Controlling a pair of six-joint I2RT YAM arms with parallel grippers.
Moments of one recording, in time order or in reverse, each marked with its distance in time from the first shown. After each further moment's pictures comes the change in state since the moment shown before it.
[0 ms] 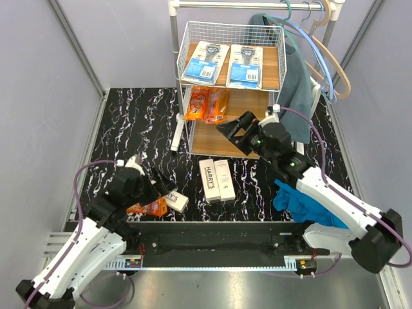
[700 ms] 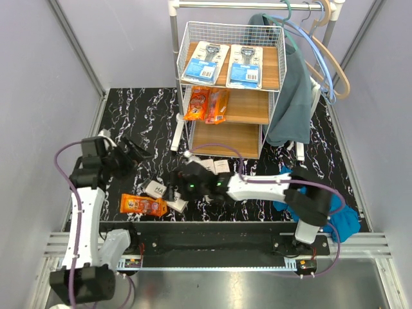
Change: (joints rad) left arm 0.587 0.338 0.327 -0.082 0.296 0.223; right arm 0.481 0.552 0.095 -0.003 -0.060 -0.083
